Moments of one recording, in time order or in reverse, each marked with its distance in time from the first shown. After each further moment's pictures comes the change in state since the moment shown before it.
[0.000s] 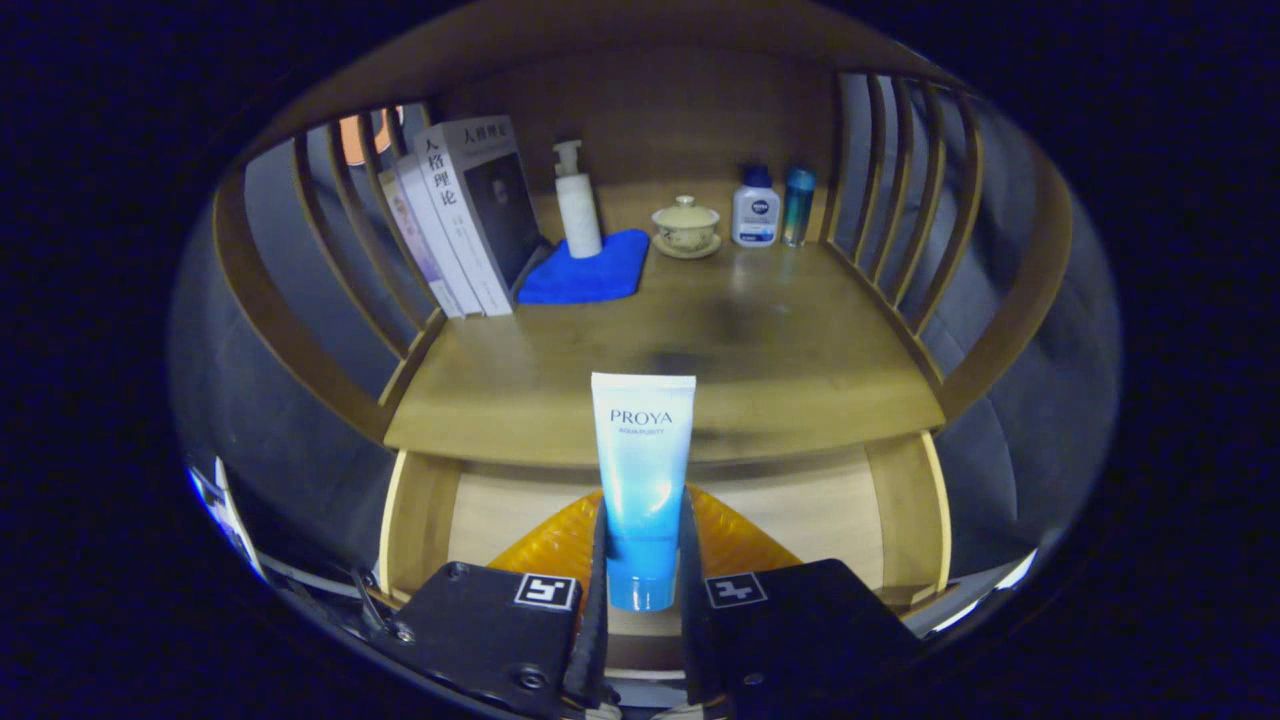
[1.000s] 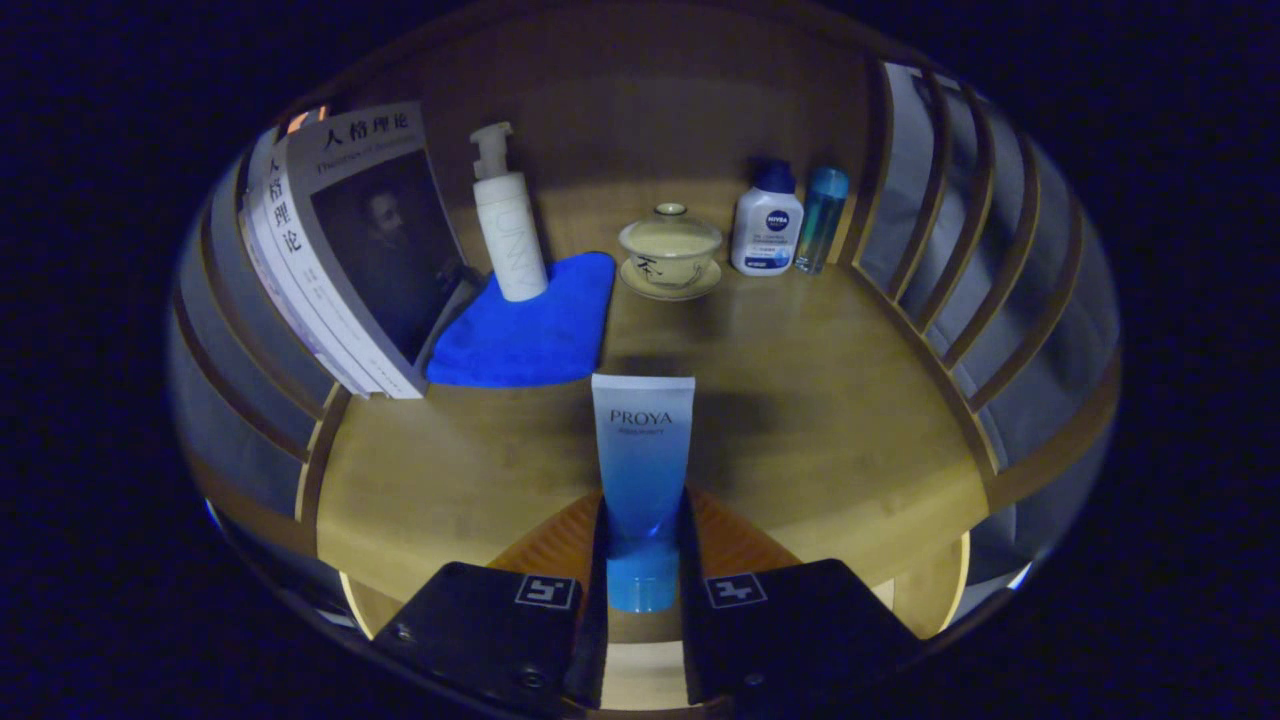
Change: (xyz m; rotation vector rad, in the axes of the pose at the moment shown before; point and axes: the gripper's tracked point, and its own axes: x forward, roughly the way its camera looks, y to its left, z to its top) arm 0.117 -0.015 0.074 0.037 0.020 -0.115
